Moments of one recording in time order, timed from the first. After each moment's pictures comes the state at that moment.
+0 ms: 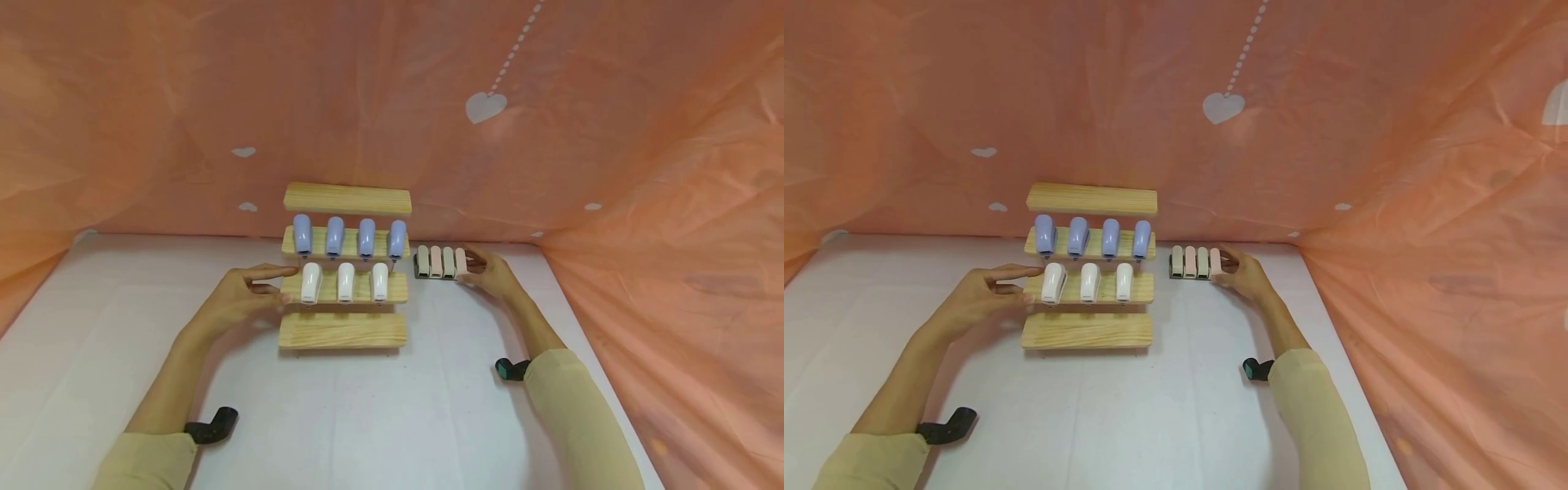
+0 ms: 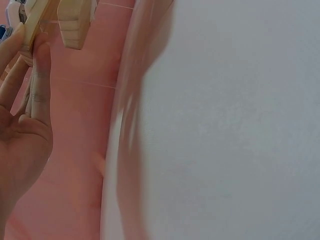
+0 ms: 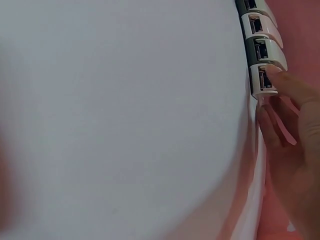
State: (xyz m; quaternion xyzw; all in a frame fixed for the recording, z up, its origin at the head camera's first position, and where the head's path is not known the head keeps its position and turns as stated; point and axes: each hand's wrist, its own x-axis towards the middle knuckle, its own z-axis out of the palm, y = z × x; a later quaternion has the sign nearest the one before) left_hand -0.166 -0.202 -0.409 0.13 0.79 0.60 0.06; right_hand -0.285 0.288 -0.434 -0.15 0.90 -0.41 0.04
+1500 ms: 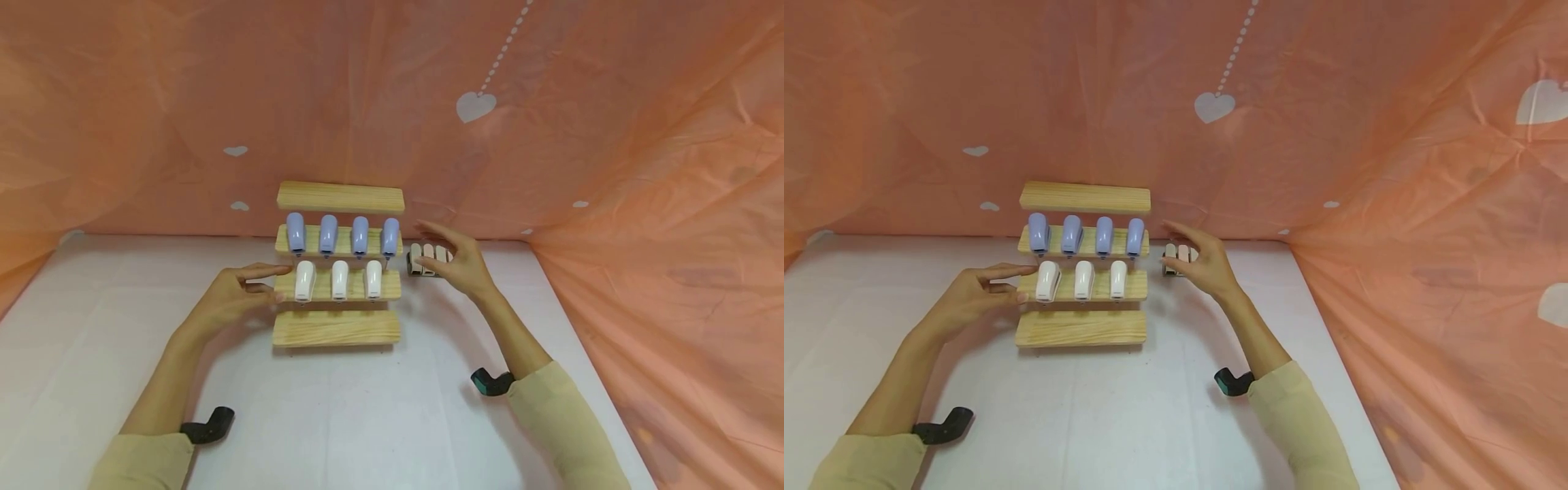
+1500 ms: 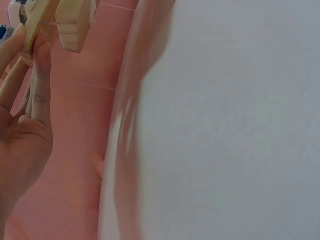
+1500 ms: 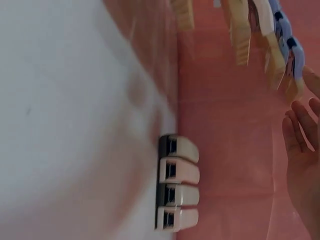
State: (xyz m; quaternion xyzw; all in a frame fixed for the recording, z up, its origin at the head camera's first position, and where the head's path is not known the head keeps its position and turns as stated) left_hand -0.165 -0.201 -0.409 0.13 0.79 0.59 0.04; right_hand -0.218 0.188 -0.338 -0.34 0.77 -0.52 -0.10
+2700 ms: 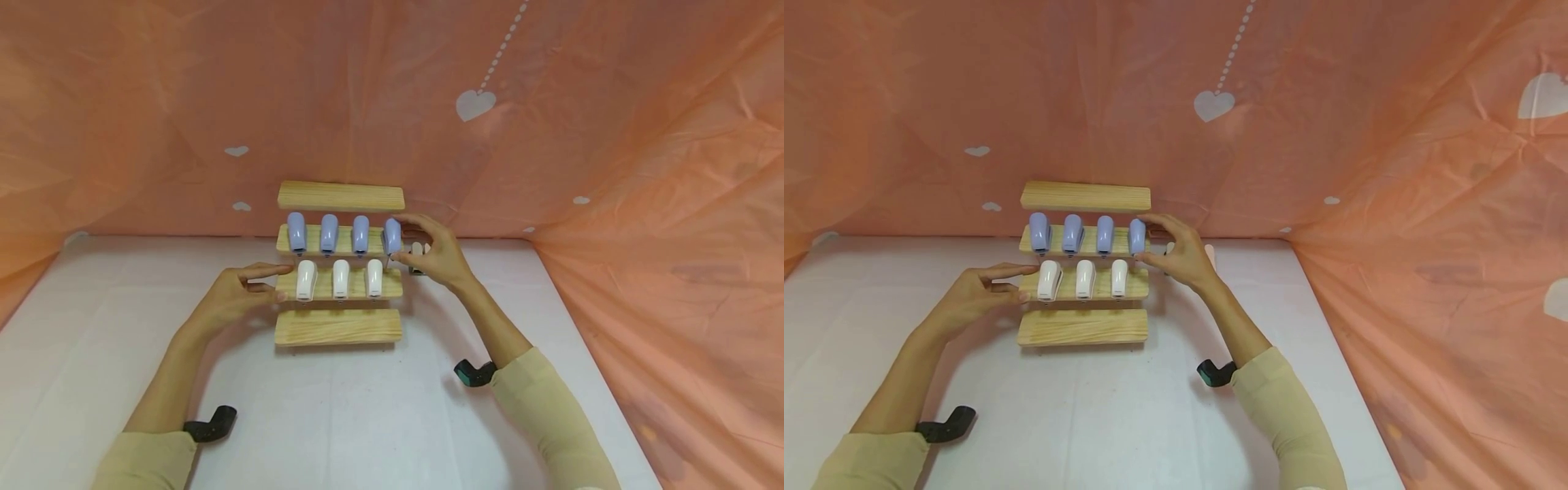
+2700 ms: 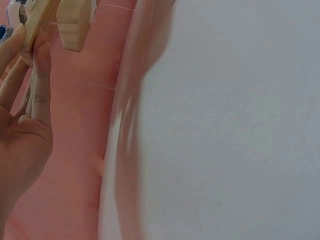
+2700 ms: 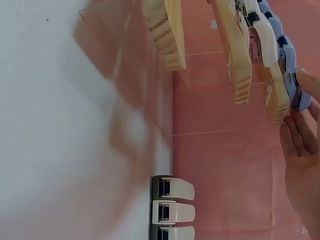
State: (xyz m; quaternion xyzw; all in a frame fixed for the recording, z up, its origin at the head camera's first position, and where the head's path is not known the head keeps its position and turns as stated) left_hand -0.167 -0.201 -0.407 0.13 0.80 0.59 0.06; right_hand -0.221 0.154 -0.329 -0.35 0.77 -0.53 -0.07
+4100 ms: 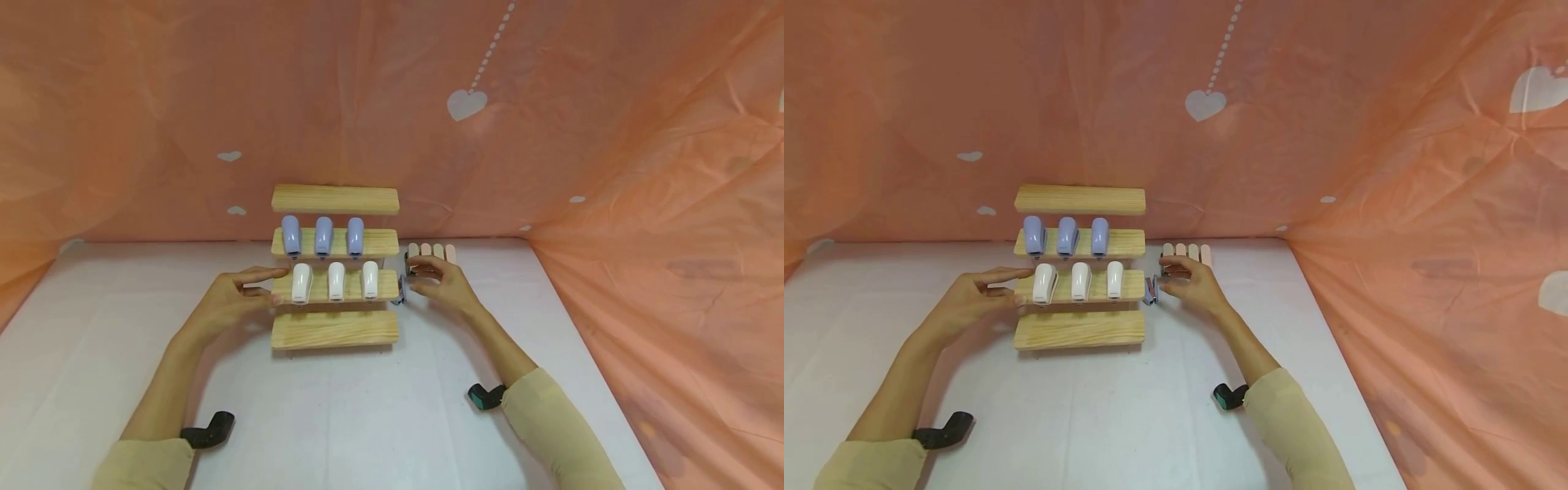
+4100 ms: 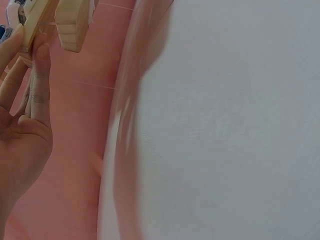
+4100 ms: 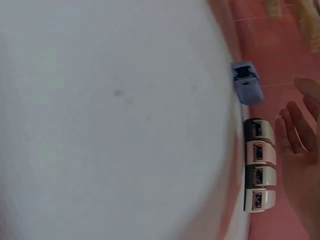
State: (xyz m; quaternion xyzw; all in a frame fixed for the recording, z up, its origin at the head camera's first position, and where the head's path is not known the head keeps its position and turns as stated) left_hand -0.168 -0.202 -0.410 0.14 0.79 0.59 0.05; right_hand -0.228 0.205 -0.422 -0.24 0.80 -0.55 0.02
